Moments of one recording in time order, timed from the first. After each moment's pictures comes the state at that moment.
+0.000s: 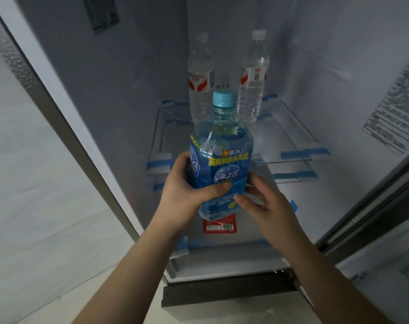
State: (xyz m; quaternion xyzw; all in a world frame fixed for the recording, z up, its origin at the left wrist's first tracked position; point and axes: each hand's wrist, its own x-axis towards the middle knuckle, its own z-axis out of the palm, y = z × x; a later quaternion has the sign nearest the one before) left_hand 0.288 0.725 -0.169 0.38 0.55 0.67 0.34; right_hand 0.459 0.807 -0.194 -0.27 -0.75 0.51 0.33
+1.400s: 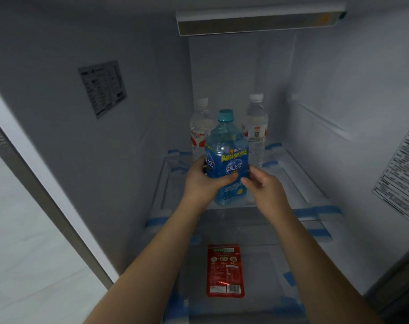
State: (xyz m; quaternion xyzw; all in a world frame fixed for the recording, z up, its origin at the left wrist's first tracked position) left_hand 0.239 0.875 -0.138 0.40 0.64 0.62 0.19; right_hand 0.380 0.967 -0.168 -0.29 -0.77 0.42 0.39
